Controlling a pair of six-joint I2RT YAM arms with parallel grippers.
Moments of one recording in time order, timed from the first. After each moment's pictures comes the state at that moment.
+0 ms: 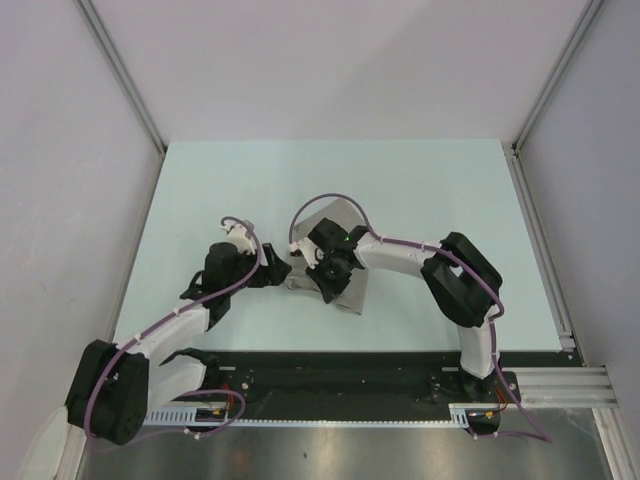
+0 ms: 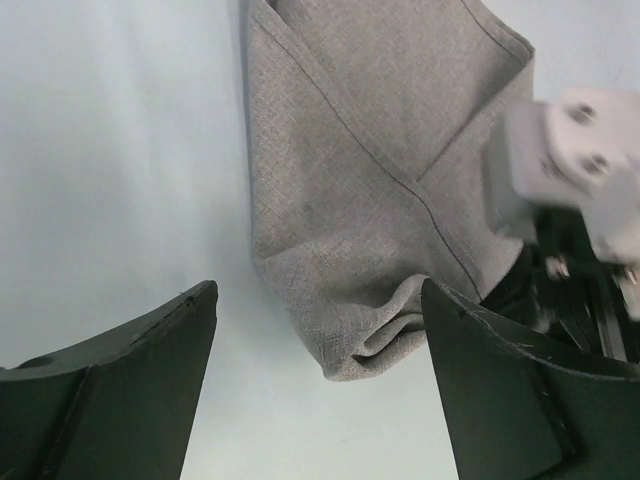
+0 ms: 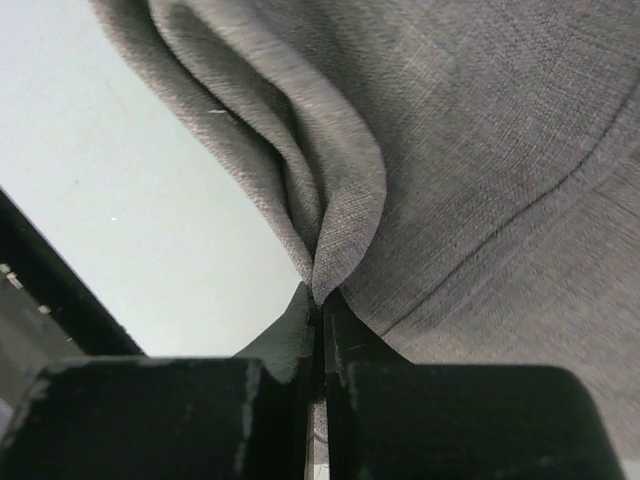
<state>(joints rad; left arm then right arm) -0.33 1.06 0.36 0.19 0.18 -0.45 0.89 1.95 1.34 -0.58 -0.27 -0.06</state>
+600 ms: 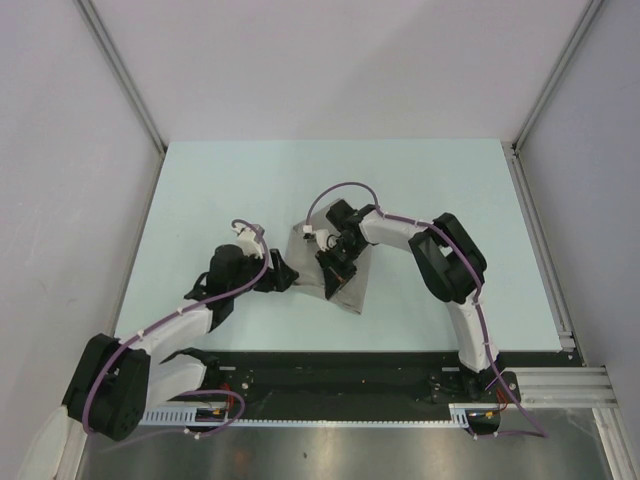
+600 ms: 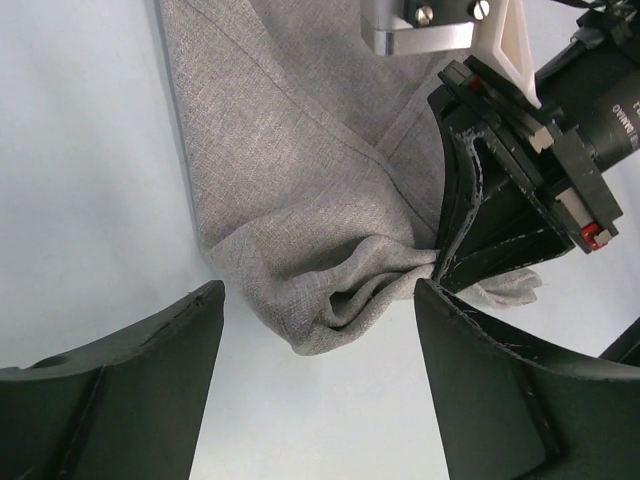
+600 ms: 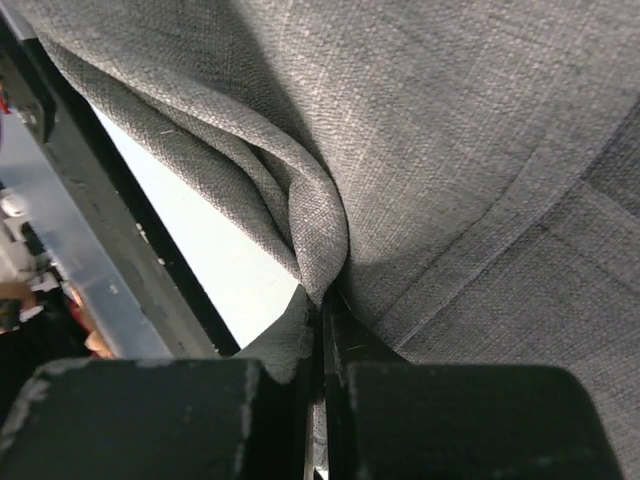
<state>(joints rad) -0.38 1.08 0.34 0.23 0.27 -0.42 0.69 2.15 1.50 -0.74 -0.70 -0.07</state>
